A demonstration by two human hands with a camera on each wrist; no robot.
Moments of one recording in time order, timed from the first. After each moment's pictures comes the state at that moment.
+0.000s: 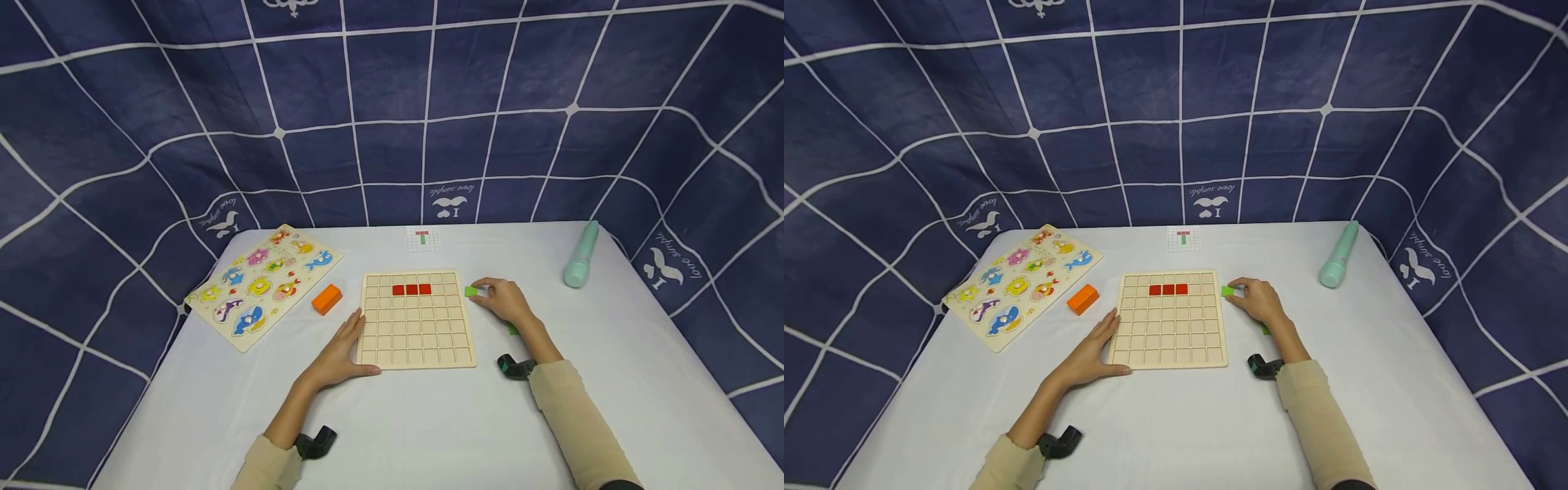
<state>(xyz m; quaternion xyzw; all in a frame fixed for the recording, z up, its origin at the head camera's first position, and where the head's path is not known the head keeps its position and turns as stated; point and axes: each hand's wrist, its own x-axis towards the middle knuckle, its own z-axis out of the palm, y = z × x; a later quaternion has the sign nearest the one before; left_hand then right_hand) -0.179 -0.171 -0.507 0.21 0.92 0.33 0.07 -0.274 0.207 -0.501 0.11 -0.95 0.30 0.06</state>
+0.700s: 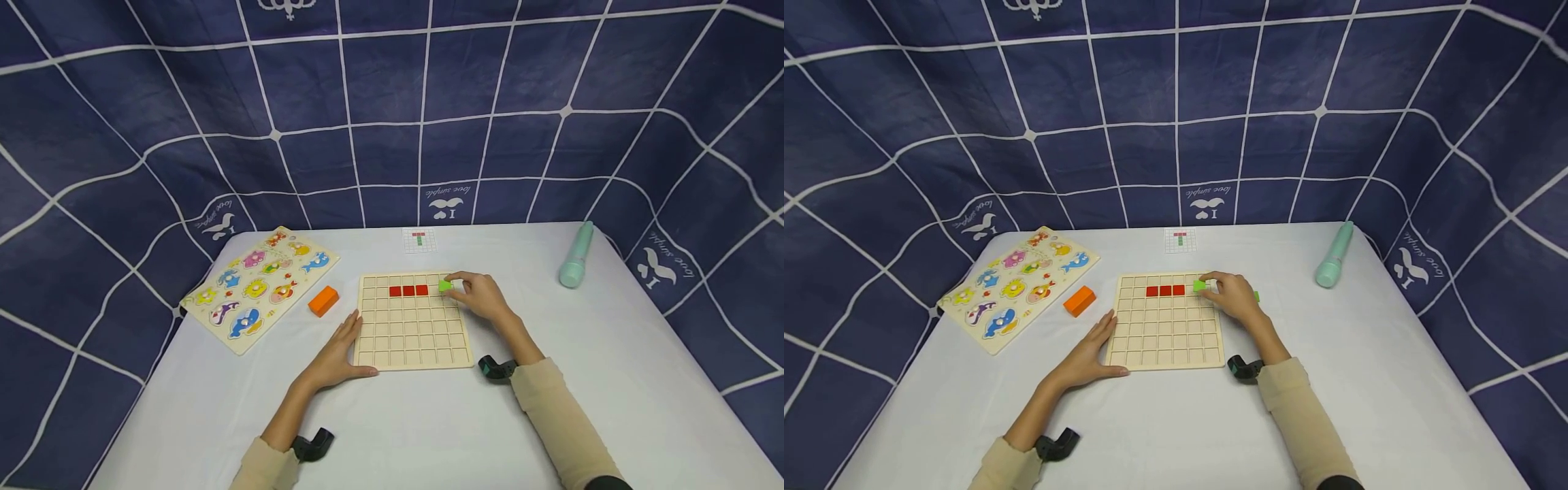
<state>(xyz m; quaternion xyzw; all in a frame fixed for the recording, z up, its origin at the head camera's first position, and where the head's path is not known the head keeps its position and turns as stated) -0.180 -0.171 -0.508 0.21 0.92 0.33 0.07 -0.267 0.161 -0.469 0.16 -0.93 0.33 0.08</state>
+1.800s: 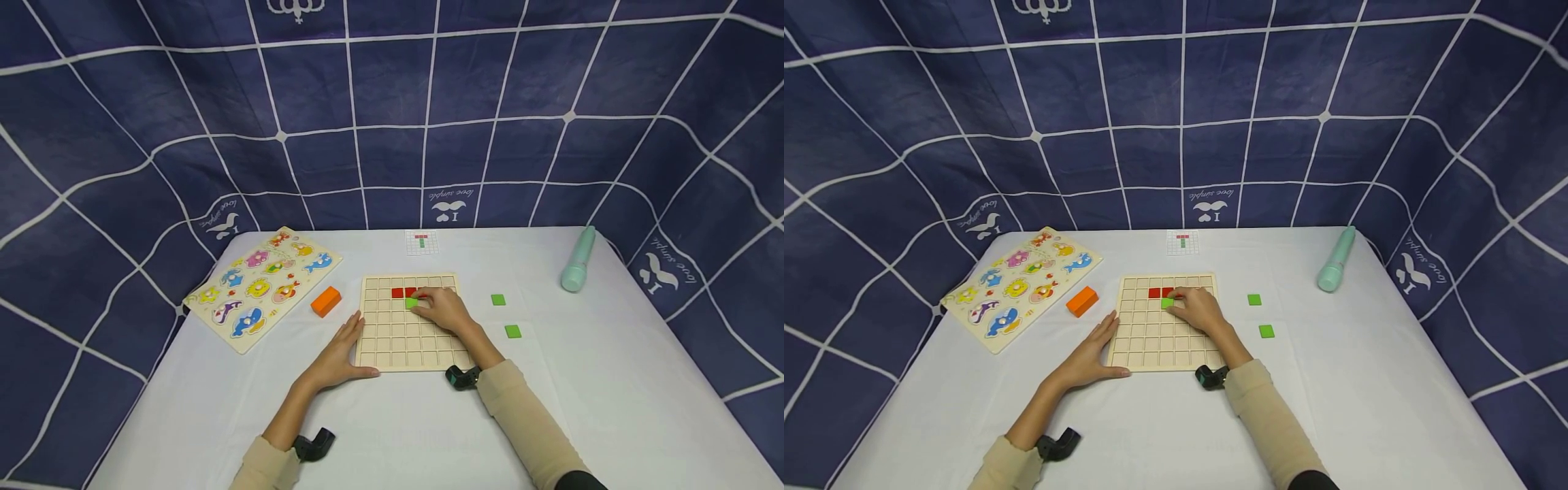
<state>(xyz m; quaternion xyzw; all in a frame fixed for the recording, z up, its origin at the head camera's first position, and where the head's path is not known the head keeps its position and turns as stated) -0.180 -0.172 -0.509 0.21 0.92 0.33 0.06 -0.269 0.095 -0.497 0.22 -0.92 0.31 0.06</state>
